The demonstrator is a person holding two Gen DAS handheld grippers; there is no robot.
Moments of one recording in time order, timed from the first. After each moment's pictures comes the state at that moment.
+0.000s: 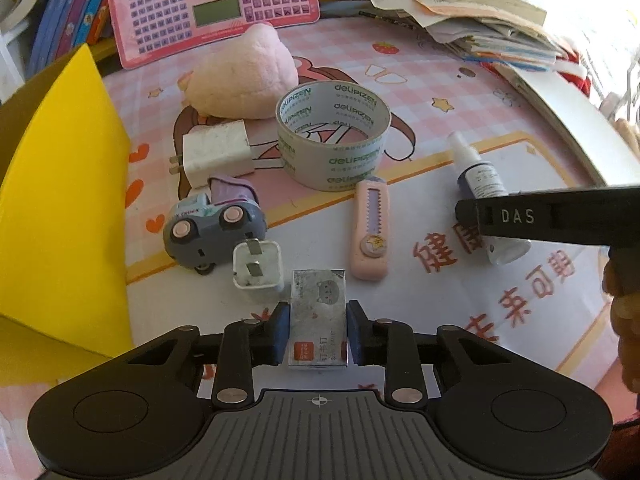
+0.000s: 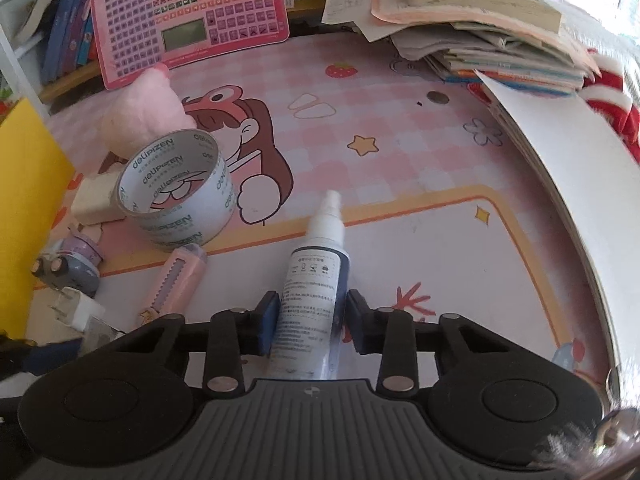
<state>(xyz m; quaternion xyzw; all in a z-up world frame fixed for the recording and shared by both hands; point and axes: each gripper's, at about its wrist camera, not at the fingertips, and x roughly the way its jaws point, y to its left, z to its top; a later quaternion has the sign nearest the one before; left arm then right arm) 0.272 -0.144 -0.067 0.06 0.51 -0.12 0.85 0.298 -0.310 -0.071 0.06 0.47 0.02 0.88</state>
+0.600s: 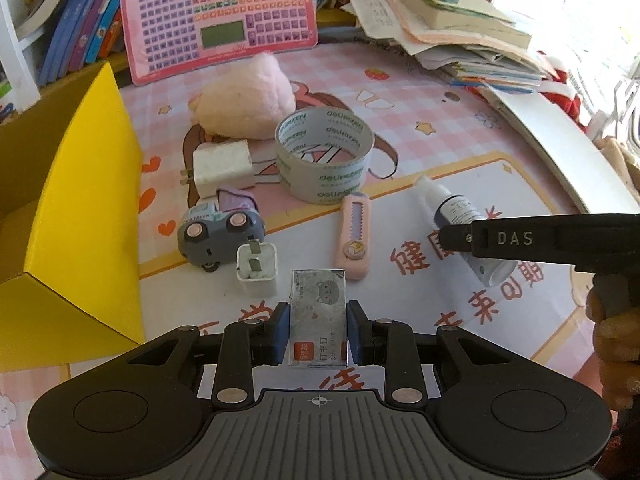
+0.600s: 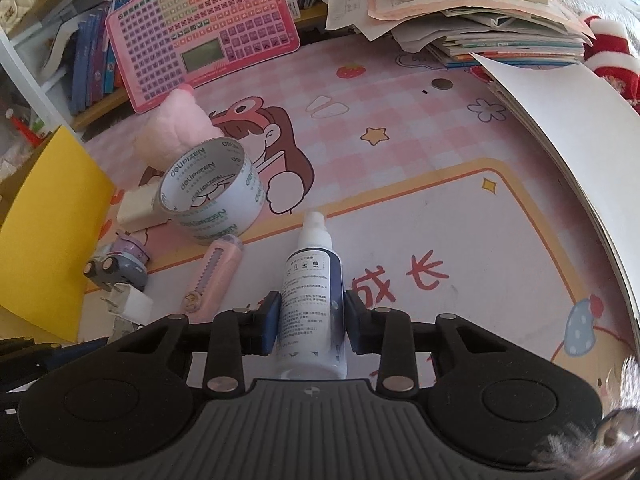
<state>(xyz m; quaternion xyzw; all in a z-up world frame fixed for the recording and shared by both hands) 0.248 -0.141 -0.044 0.04 0.48 -0.12 0.87 0.271 -0.319 -0.062 0.12 0.47 0.05 0.88</state>
